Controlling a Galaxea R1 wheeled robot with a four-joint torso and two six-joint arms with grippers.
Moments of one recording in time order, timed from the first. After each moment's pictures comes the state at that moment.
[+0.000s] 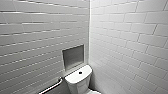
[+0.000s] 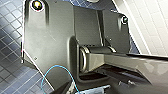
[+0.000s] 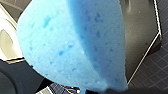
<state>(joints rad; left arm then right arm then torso) 1.47 2.78 -2.27 0.14 0.03 -0.19 -1.54 2.73 -2.21 -0.09 0.01 0.23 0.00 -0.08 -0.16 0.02</state>
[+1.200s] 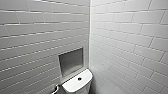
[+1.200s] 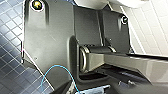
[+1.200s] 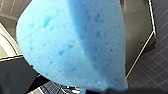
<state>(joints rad) 1.47 2.78 -2.27 0.14 0.03 -0.19 -1.55 2.77 -2.29 -0.09 0.01 0.23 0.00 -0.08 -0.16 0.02</state>
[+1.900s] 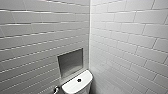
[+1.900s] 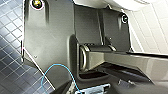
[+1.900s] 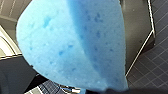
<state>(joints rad) 1.47 2.78 -2.27 0.14 0.03 -0.19 -1.55 2.77 -2.29 -0.09 0.01 0.23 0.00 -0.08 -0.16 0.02</state>
